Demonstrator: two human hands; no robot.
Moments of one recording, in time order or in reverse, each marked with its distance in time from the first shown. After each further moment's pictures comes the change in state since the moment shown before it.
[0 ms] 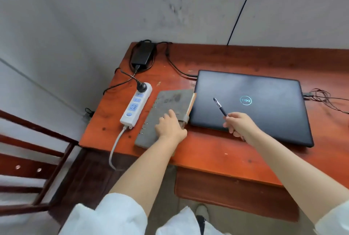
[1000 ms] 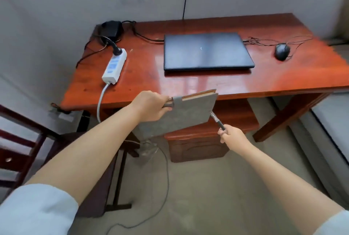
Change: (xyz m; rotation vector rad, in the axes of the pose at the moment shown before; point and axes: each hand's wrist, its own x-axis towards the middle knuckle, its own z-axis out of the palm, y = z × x) left_hand -0.163 -0.102 0.026 0.336 0.311 0.983; right_hand -0.200 0.219 0.087 -0.380 0.266 -0.058
